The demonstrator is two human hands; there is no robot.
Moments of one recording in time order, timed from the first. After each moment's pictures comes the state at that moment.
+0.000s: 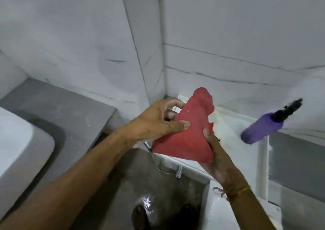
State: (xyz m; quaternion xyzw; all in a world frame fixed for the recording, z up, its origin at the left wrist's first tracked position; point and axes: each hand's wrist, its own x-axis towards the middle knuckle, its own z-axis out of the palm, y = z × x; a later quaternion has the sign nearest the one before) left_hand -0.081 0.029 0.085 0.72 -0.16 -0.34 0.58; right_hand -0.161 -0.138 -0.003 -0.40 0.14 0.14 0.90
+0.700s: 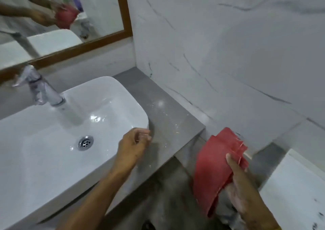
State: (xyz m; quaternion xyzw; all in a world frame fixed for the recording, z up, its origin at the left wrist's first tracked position) left_hand -0.120 0.349 0.024 0.80 0.27 0.03 0.54; right_hand -0.093 0.092 -0.017 -0.50 0.22 0.15 0.83
